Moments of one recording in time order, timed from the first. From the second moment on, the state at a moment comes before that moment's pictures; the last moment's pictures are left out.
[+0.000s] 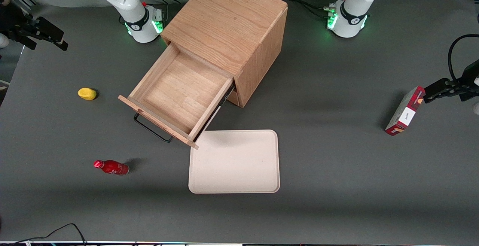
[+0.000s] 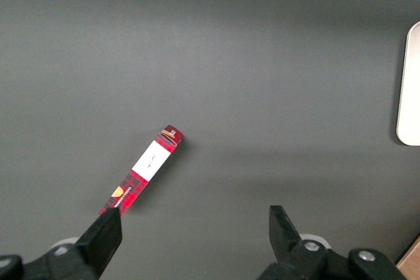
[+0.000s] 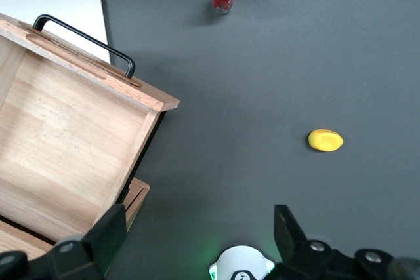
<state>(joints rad) -0.08 -0.23 0.09 -1.66 0.04 1.41 0.12</state>
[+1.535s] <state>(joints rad) -0.10 -0.21 0.08 -1.64 0.03 1.41 0.12</state>
